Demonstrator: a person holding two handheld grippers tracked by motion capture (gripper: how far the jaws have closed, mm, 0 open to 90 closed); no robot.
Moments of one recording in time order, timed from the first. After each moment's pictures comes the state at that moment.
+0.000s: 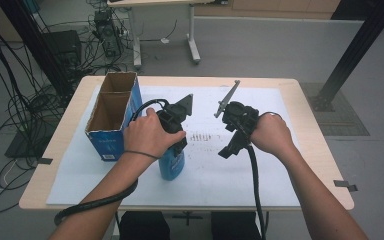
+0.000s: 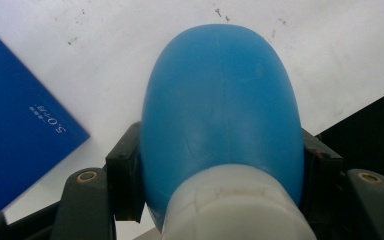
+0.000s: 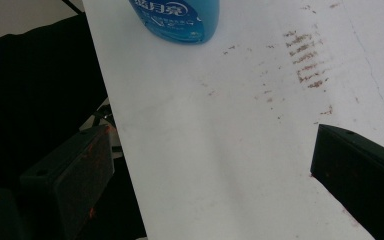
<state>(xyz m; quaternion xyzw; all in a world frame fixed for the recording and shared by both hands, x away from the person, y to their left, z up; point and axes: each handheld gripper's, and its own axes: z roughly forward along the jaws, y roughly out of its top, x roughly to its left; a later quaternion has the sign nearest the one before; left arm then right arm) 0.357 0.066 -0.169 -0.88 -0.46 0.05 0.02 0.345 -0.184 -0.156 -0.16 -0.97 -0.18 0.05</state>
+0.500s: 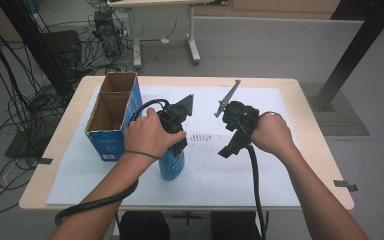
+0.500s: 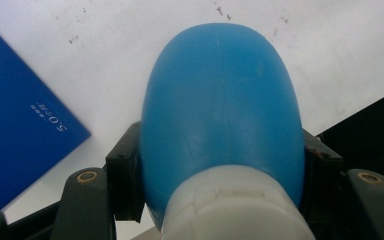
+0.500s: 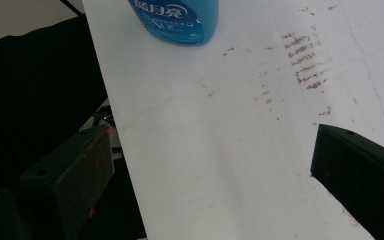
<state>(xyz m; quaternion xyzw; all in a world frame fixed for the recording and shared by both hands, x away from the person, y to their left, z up) 0.356 0.064 -0.169 -0.88 -0.47 0.05 0.02 0.344 -0.184 -0.155 -0.16 -0.97 -0.18 0.05</state>
